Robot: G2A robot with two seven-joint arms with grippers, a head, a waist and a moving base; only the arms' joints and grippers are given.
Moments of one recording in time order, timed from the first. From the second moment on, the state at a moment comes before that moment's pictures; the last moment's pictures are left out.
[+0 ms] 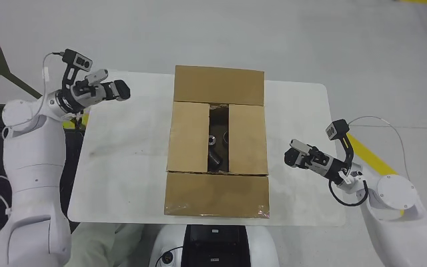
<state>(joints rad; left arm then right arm) 0.93 -0.98 -1.70 -1.13 -0.62 -0.27 -1.51 -1.57 -0.99 1.58 -1.86 0.37 -0.03 0.94</state>
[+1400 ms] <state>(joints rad) 0.98 -0.95 -1.72 -1.15 -0.64 -0.28 -1.54 -1.36 -1.01 1.35 -1.85 0.39 0.08 0.89</state>
